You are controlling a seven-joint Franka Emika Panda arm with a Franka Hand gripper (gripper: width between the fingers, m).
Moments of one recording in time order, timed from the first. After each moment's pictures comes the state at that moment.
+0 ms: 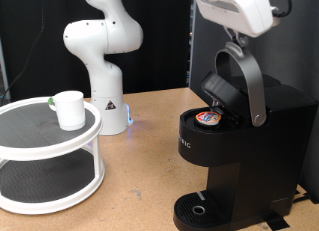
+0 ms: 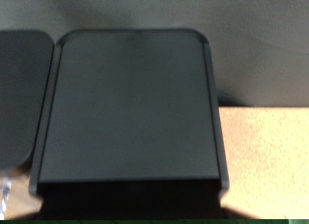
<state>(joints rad) 0.02 -0.13 0.13 -1.99 0.52 1.92 -0.78</state>
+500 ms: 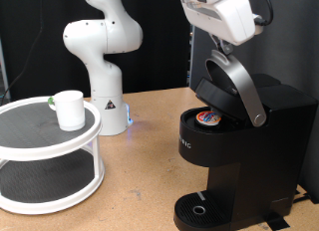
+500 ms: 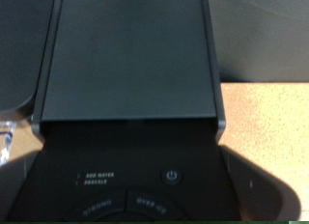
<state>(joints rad) -0.01 -0.14 0.10 -2.02 0.50 1.91 -0.83</state>
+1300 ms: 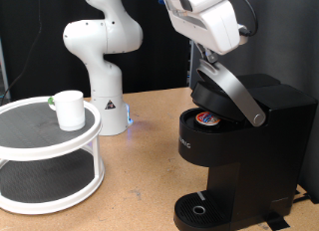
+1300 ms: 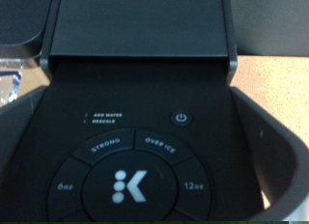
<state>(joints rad) -0.02 -0.14 0.07 -2.04 0.45 1.91 -0.89</state>
